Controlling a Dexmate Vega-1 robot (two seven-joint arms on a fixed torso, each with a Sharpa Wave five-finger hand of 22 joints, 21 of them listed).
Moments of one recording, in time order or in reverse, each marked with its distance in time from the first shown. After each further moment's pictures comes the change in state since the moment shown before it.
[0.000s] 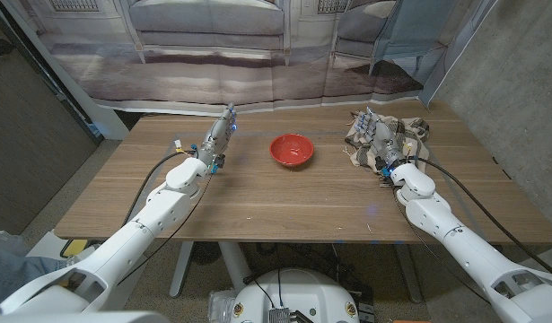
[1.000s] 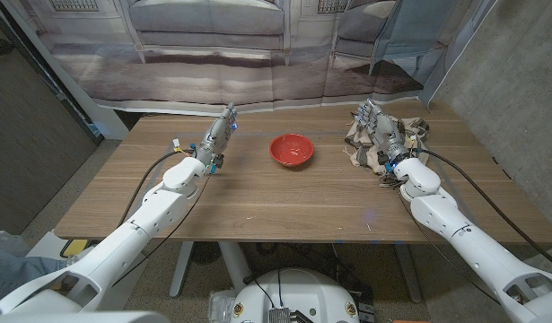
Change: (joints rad) left arm 0.015 0.021 -0.006 -0.037 -0.003 0.007 -0.011; left_hand 0.003 0.003 -0.006 -0.006 0.000 0.005 -0.005 0.000 0.000 0.004 -0.003 0.000 0.000 -0.006 -0.006 0.000 0.000 0.000 0.000 0.008 0.000; right arm -0.026 -0.046 0.010 -0.104 -0.033 0.004 -0.024; right_hand 0.005 -0.005 -0.003 -0.003 0.000 0.001 -0.002 0.000 0.000 0.011 0.000 0.000 0.000 0.000 0.000 0.000 0.000 0.000 0.000 0.000 0.000
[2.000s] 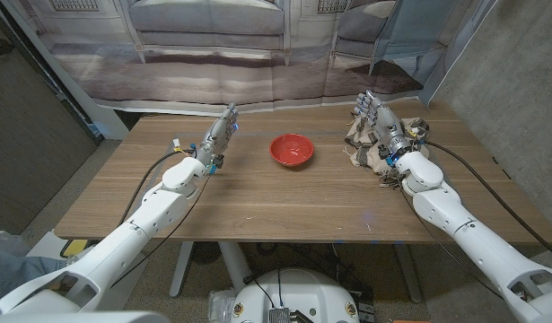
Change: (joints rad) left arm 0.005 0.009 0.000 -0.011 -0.008 0.004 -0.008; left_hand 0.006 0.006 -0.004 -0.004 0.000 0.009 -0.002 0.000 0.000 0.009 0.002 0.000 0.000 0.000 0.000 0.000 0.000 0.000 0.000 0.000 0.000; right arm 0.009 -0.018 0.001 -0.031 -0.032 0.021 0.005; right_hand 0.004 0.004 -0.004 -0.004 0.000 0.005 -0.005 0.000 0.000 0.012 0.002 0.000 0.000 0.011 0.000 0.000 0.000 0.000 0.000 0.000 0.000
